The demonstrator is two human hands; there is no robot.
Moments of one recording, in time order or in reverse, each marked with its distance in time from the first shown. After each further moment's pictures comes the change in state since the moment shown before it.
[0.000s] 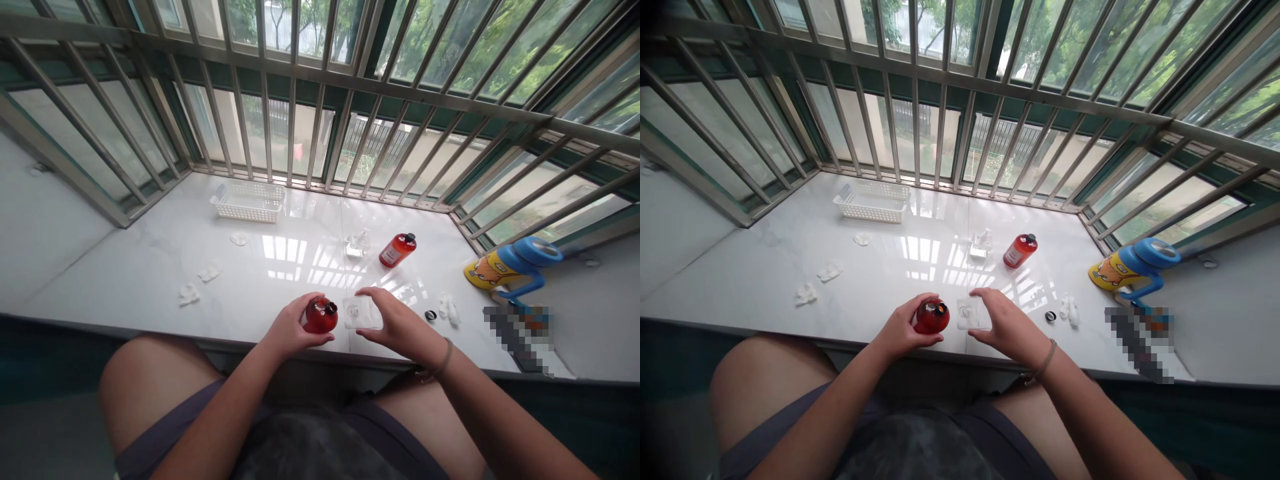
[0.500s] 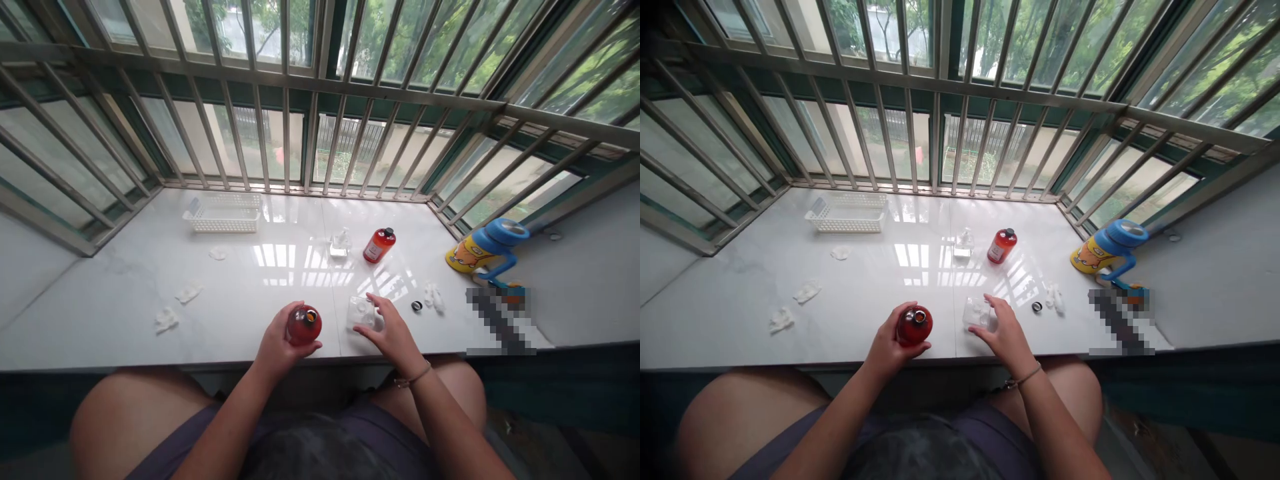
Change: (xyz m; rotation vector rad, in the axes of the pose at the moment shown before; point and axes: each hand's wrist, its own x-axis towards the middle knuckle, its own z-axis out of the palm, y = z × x) left_hand -0.009 -0.013 0.015 0.041 0.163 0.002; right_hand -0.049 0.064 0.074 0.168 0.397 0.327
